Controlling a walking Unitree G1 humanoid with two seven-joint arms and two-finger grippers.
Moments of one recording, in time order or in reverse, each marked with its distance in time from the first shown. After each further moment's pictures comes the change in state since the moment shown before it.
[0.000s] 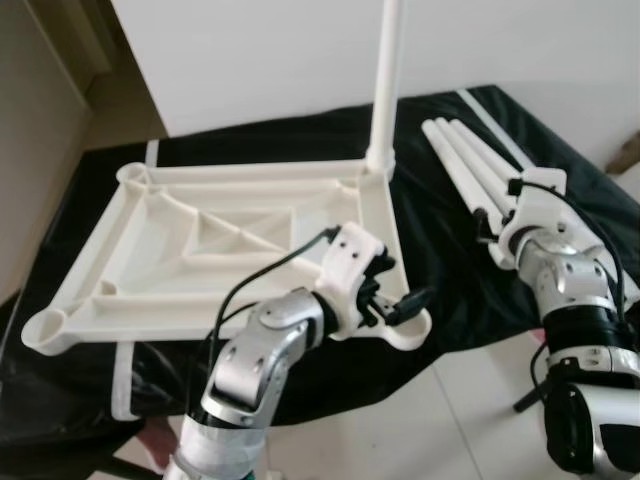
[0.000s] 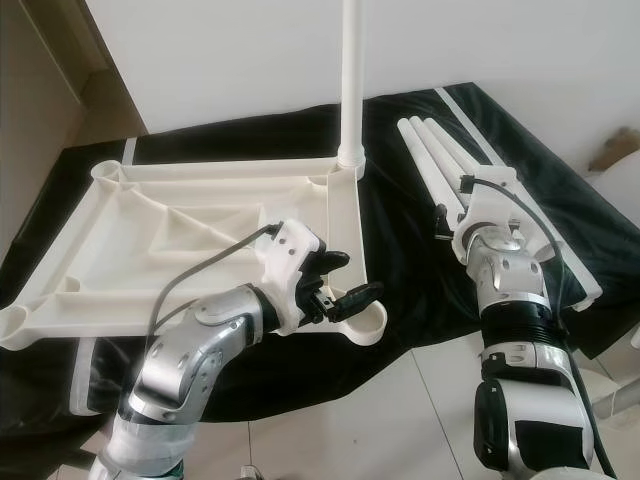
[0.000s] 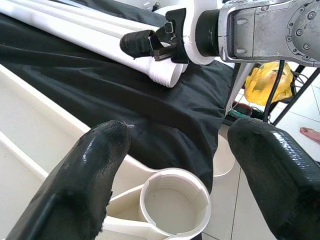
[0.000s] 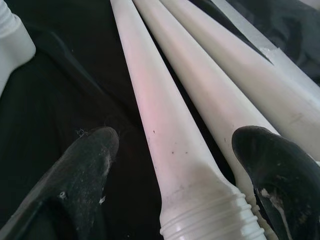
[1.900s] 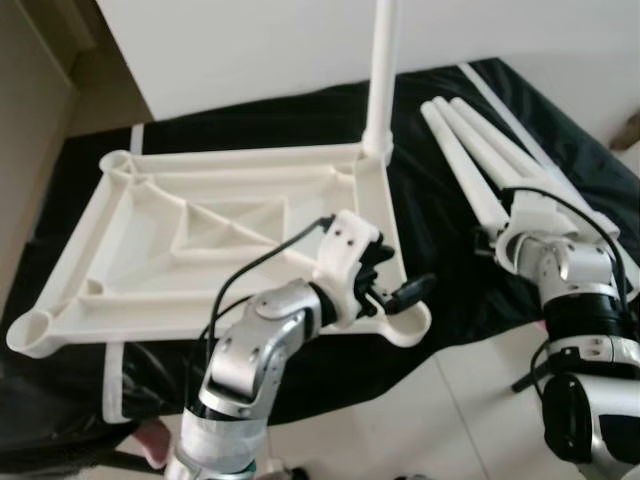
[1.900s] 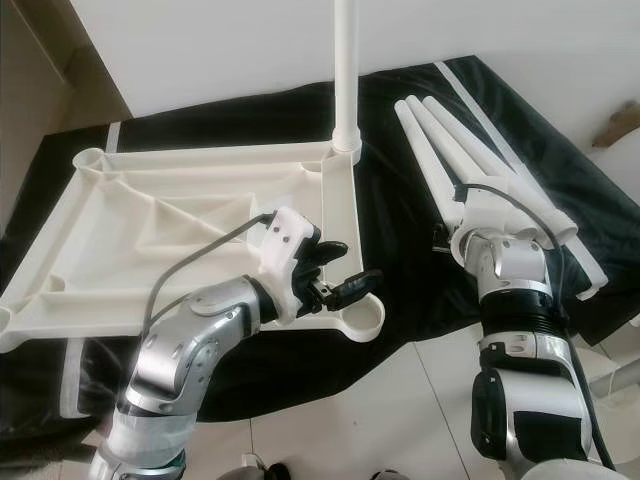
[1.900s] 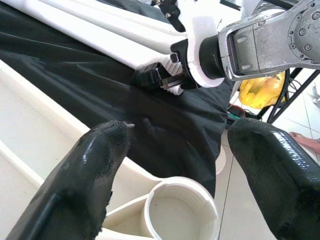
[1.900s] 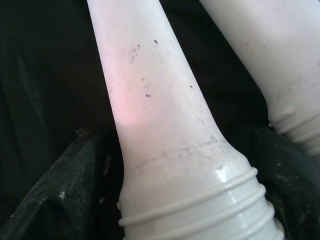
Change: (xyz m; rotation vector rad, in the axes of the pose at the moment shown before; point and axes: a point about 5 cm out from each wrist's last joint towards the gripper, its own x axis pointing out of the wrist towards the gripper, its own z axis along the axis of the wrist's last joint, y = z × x) left arm -0.001 0.003 0.010 -0.022 -0.028 0.004; right arm -0.004 0.002 -0.006 0.000 0.232 -0.020
